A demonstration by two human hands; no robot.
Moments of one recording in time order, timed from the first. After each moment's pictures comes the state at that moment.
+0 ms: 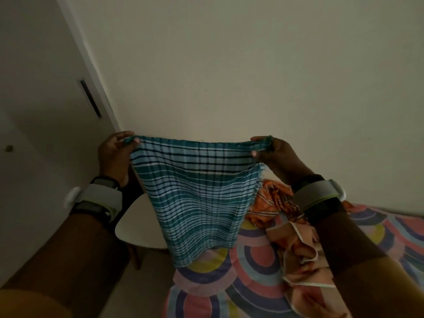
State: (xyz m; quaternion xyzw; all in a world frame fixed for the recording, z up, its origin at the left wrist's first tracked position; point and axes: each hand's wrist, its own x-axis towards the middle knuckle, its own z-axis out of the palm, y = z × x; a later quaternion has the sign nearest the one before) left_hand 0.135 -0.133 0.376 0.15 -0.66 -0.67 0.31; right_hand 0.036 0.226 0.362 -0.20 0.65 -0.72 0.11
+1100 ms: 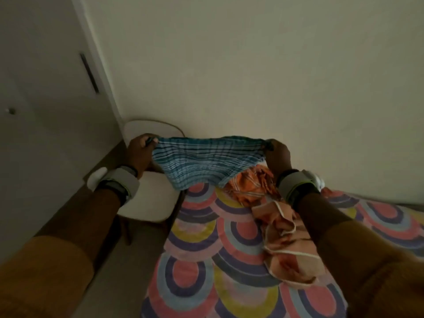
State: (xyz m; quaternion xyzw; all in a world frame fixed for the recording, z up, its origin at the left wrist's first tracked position) left_hand 0.212 -0.067 0.328 0.16 -0.79 -0.57 0.19; right_hand 0.101 0.259 0.304 -0.03 0.88 -0.47 -0.09
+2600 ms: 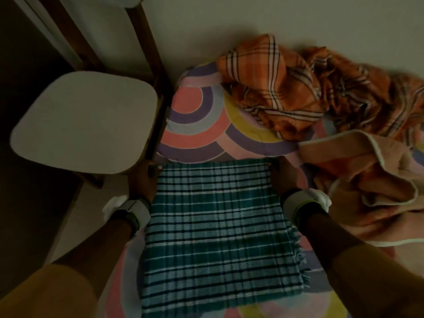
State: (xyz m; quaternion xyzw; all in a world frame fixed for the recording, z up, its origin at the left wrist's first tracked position) left_hand 0.068 -0.105 -0.226 0.29 -0.87 -0.40 0.05; right_hand -0.025 0.225 -0.235 0.12 0.92 -0.35 0.11
